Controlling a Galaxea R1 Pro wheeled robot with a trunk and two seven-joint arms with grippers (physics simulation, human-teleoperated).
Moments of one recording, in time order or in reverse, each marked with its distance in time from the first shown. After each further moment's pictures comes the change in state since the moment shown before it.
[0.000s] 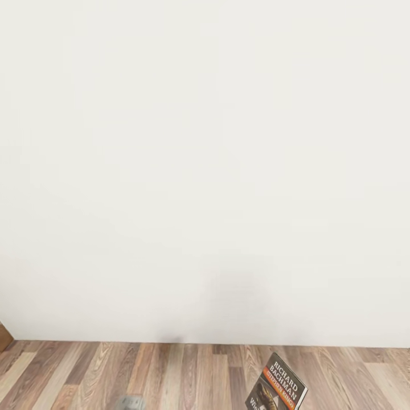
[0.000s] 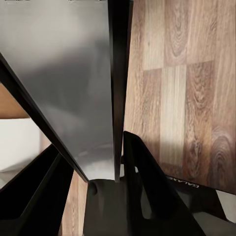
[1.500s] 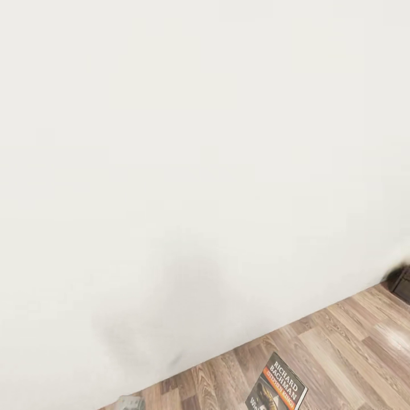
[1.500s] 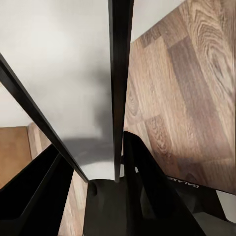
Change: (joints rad) left arm 0.000 0.002 0.001 0.001 0.000 -0.001 0.000; right arm 0.000 0.000 0.000 0.000 0.000 0.000 -0.001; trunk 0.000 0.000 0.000
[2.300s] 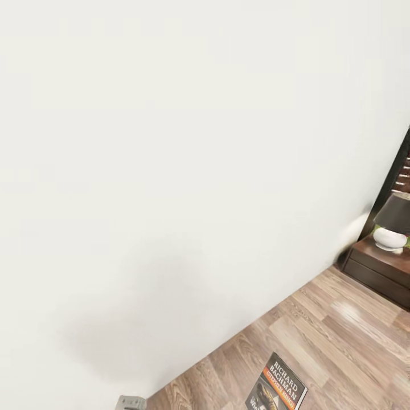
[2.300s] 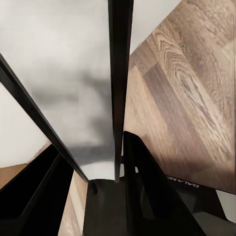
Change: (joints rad) left arm 0.000 0.000 0.000 0.000 0.000 0.000 0.000; right arm 0.000 0.000 0.002 0.000 0.001 0.000 0.001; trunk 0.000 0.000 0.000
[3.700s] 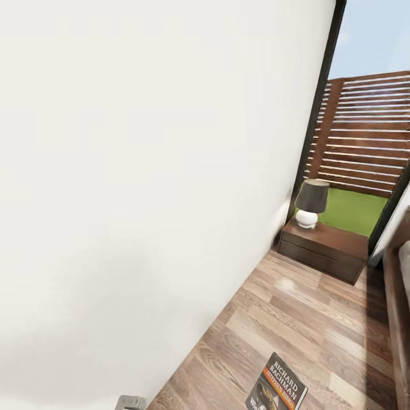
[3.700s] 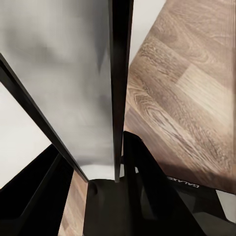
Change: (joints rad) left arm 0.000 0.000 0.000 -0.001 0.000 -0.002 0.000; right arm 0.000 0.000 -0.001 0.000 0.000 0.000 0.000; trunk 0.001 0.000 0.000
